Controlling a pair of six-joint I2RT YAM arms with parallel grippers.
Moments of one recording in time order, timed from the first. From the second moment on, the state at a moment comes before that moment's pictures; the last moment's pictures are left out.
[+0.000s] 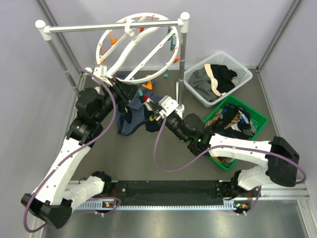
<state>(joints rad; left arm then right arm) -0.40 0.96 1.12 -0.12 0.16 -0.62 1.12 1.38 0.93 0.72 0.30 -0.29</state>
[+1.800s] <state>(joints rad) -0.41 0.96 1.13 -0.14 0.14 -0.77 1.25 1.61 0.88 1.27 0.60 -0.65</state>
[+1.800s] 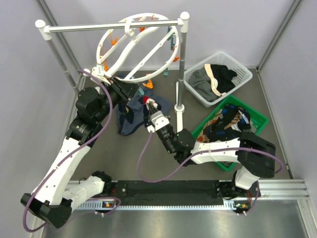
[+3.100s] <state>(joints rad) -0.41 0.96 1.13 -0.13 0.14 -0.78 1.25 1.57 0.91 1.30 0.62 -0.62</state>
